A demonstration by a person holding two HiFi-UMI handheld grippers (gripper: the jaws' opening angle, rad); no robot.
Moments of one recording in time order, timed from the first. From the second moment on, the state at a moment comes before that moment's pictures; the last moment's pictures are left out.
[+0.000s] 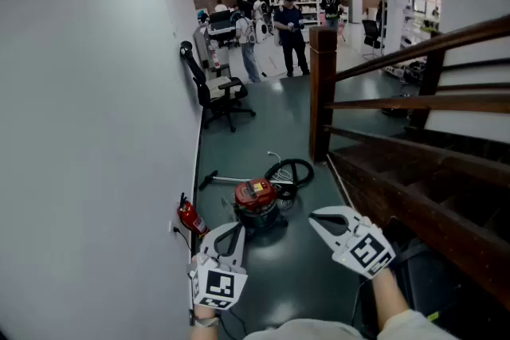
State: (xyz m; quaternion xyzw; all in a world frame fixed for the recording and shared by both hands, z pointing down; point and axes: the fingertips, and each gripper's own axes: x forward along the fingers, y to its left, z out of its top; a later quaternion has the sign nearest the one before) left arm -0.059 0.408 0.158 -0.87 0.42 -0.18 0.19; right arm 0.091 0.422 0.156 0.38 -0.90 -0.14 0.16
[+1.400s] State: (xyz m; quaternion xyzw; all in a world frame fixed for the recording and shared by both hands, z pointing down) left arm 0.017 0.397 0.178 -0.87 0.44 -0.18 0.15; right arm 0.154 0.406 0.166 0.34 -0.93 -0.09 0.11
